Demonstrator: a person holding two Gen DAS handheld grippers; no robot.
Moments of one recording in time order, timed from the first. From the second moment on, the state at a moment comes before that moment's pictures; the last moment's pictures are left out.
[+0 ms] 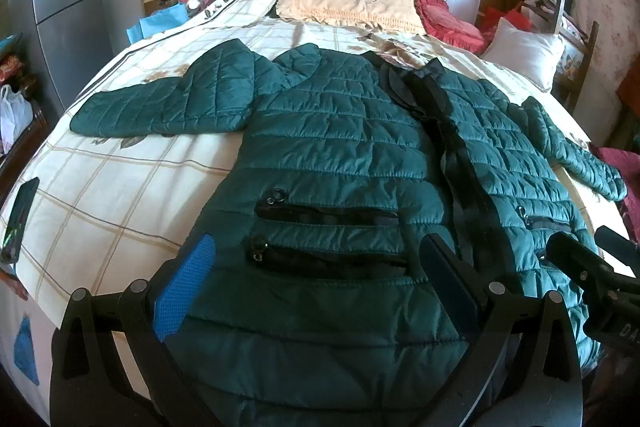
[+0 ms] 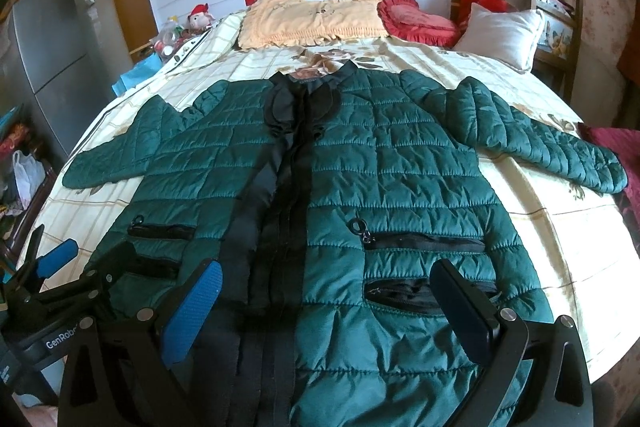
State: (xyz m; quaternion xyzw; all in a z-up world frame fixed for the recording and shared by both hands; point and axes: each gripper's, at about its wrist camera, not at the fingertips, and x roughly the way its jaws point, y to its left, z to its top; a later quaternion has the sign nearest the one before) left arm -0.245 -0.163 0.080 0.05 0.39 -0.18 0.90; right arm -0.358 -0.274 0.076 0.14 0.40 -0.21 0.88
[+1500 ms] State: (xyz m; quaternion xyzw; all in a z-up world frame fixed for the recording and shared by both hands) left arm -0.118 -0.147 0.114 0.05 0.37 -0.11 0.92; right arm -0.243 -0.339 0.121 0.15 0.37 -0.19 0.90
